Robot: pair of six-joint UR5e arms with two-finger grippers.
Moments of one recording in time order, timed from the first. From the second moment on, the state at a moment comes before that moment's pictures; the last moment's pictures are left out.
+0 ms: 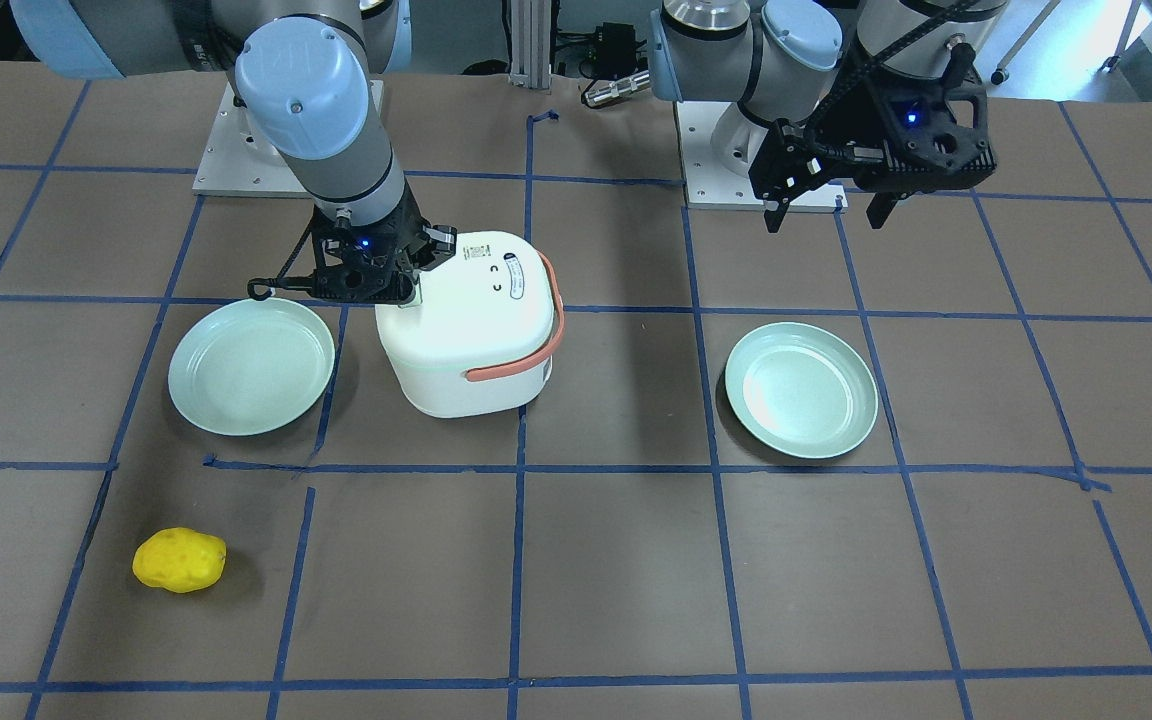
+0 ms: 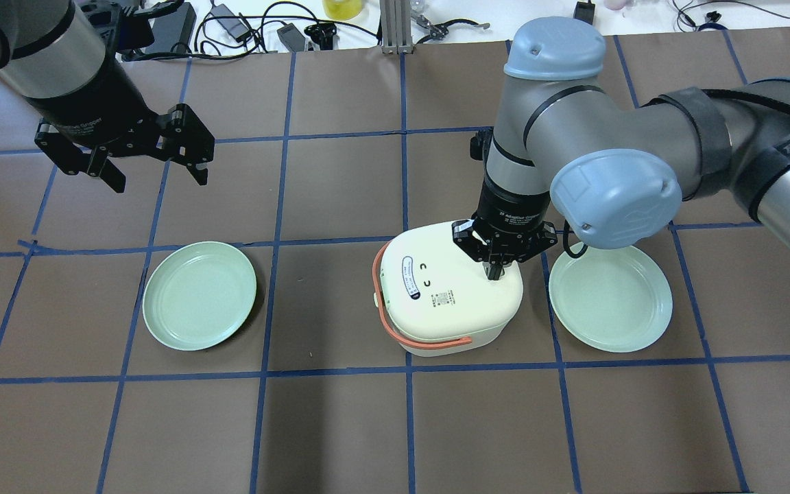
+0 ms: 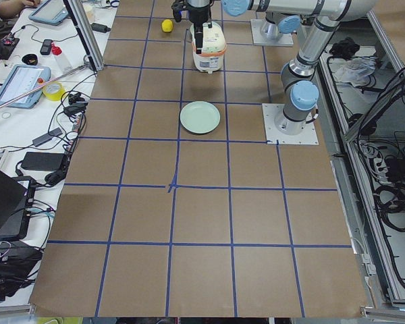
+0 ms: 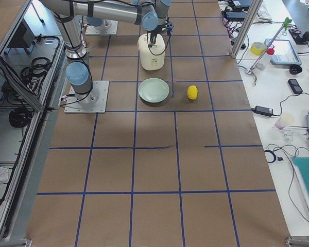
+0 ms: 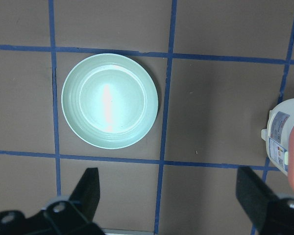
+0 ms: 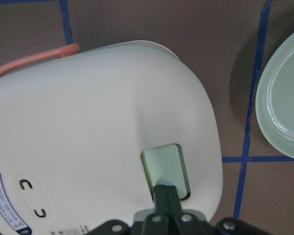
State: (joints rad) left arm -1.55 -1.50 -1.59 -1.62 1.59 -0.05; right arm 1.78 -1.49 1.79 -1.65 -1.46 0.23
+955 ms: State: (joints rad) left arm -1.55 -1.50 -1.59 -1.62 1.59 -0.05; right arm 1.63 -1.50 1.50 -1.59 -1.48 0.13
